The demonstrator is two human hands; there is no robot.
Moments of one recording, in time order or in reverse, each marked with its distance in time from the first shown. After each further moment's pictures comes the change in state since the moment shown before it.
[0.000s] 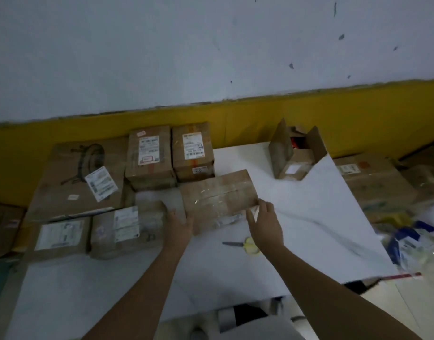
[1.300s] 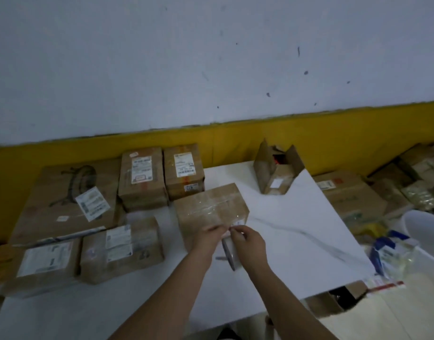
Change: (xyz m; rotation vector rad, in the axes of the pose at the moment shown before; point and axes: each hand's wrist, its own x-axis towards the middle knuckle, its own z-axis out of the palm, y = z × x) left_hand -0.063 0.056 0.032 -0.431 -0.457 -0.132; right_hand -0.075 -0.056 -0.024 0.465 0.000 0.149
